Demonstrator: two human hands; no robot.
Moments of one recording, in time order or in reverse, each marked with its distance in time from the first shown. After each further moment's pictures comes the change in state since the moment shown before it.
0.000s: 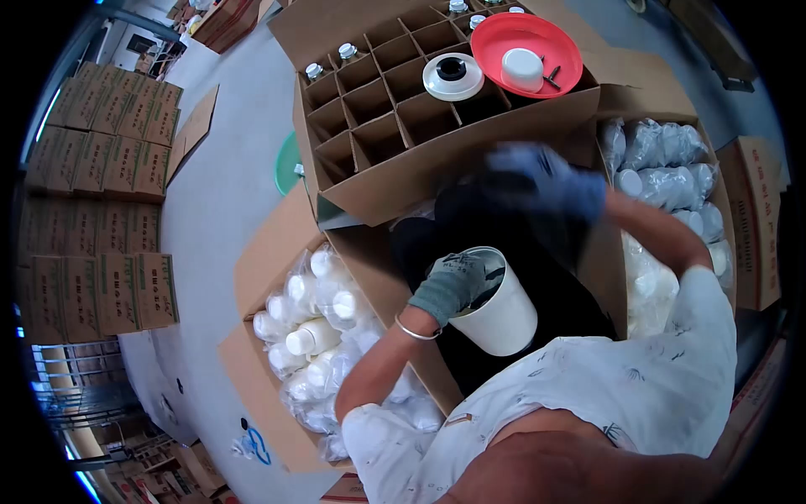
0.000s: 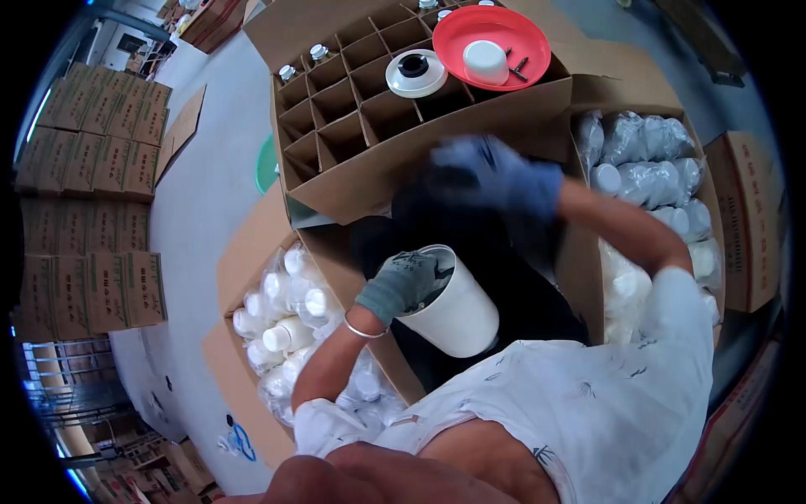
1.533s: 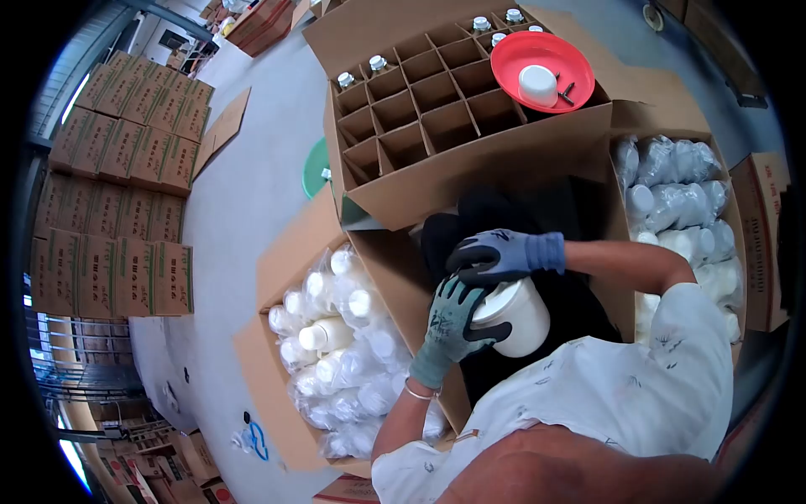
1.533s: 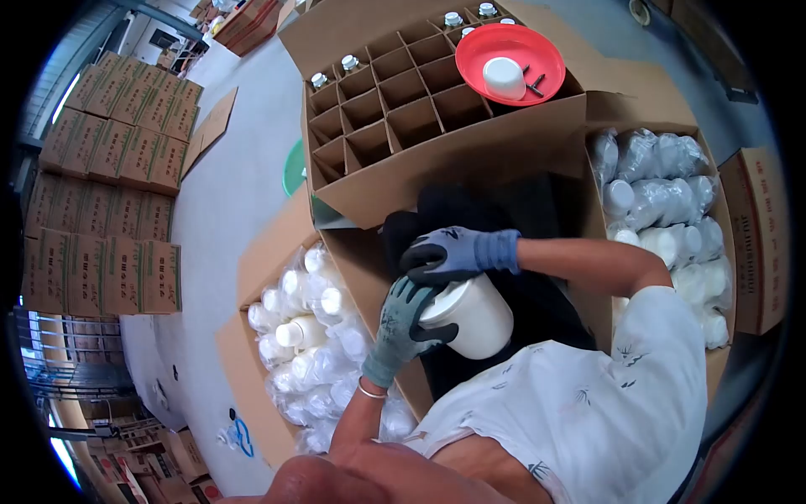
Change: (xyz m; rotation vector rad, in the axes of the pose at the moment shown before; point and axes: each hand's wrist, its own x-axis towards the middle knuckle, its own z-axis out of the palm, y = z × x) left_hand -0.080 0.027 0.039 -0.304 0.609 0.115; right_hand 0.006 -0.058 0.085 0.657 -0.461 -0.001
